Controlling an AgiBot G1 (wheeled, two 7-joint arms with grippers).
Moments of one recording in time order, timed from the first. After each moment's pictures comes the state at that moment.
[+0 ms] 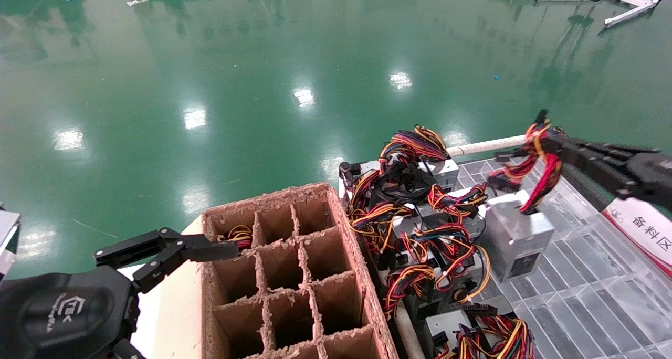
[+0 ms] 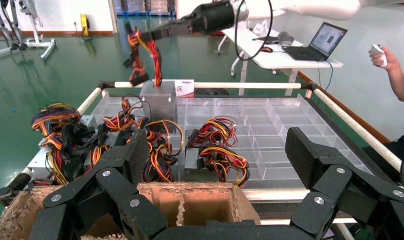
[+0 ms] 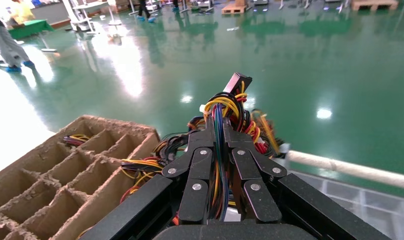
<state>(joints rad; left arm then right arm) -1.09 0.58 0.36 -1.26 0.67 1.46 -0.14 1.49 -0.60 -0.55 0.34 -0.73 -1.44 -0.04</state>
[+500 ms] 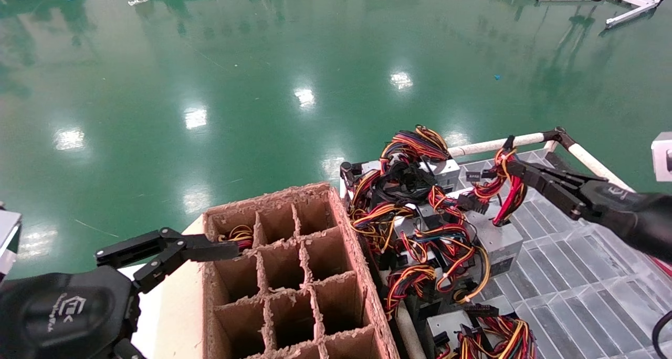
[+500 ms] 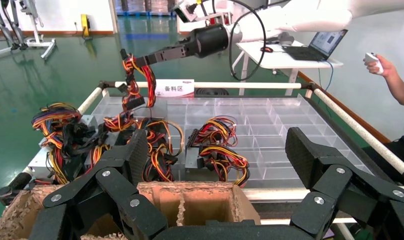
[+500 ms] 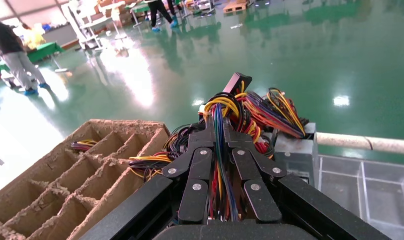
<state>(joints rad) -1.09 0.58 0.36 -1.26 0.67 1.46 -0.14 1.44 -0.71 -0.53 0.17 -0.69 -1.47 -0.10</state>
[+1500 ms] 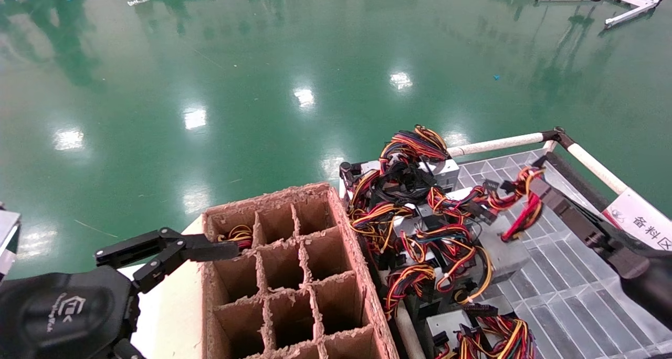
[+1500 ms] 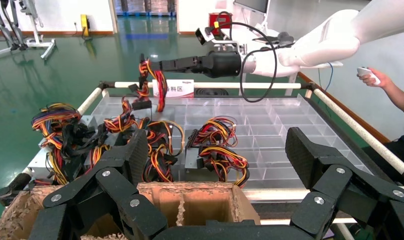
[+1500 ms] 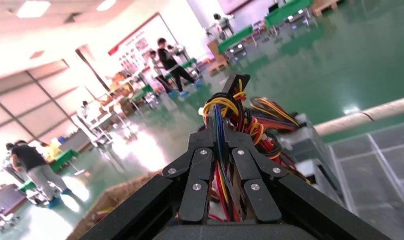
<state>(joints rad) -1.09 0.58 0.36 -1.26 0.67 1.46 -0.14 1.19 -0.82 -0.35 -0.01 -0.43 -1.56 -0.11</state>
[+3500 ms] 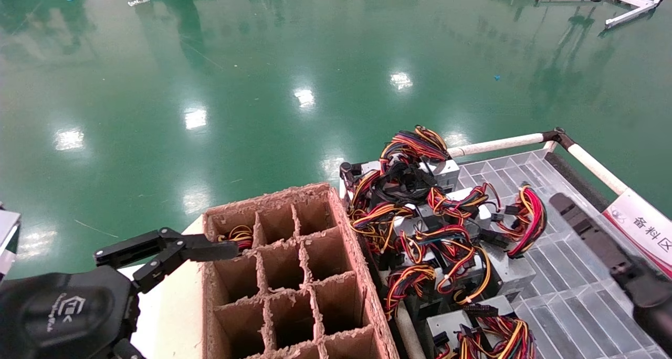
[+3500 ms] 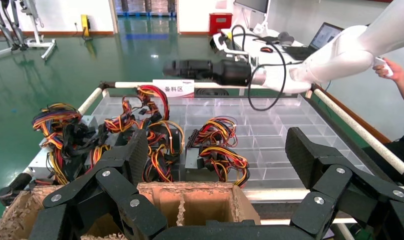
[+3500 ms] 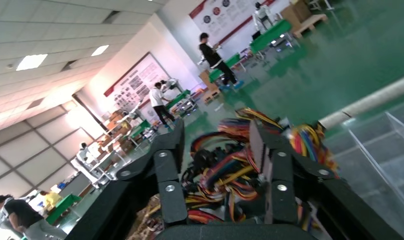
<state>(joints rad) -1.09 0.58 0.36 -1.26 0.67 1.46 -0.14 0.98 -0.85 -0.23 0.06 -0.26 -1.56 -0.09</state>
